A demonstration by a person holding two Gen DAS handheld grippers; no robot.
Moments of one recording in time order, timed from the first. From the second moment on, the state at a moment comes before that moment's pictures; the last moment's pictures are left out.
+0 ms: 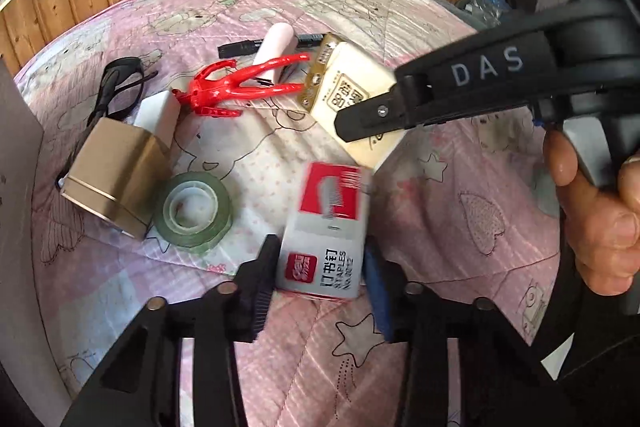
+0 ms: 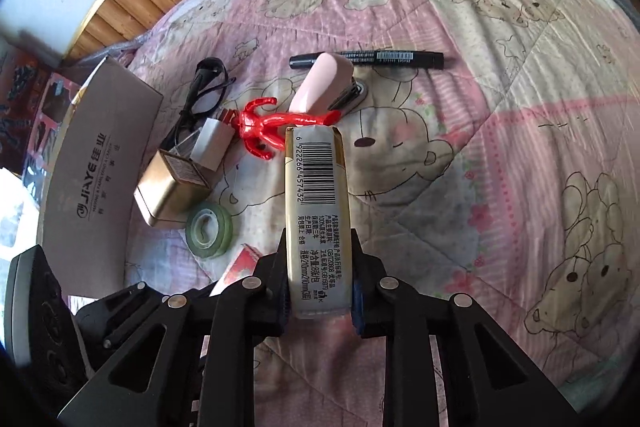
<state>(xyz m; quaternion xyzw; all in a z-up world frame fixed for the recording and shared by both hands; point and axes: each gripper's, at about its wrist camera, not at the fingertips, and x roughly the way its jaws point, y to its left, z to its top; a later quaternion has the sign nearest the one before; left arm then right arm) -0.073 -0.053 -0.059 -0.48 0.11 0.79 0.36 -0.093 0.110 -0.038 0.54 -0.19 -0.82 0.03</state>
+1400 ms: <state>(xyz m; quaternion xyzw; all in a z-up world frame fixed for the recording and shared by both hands) -0.047 -0.107 0.024 -0.49 0.00 0.85 0.21 -0.034 0.042 -0.001 0.52 -0.11 -0.85 0.02</state>
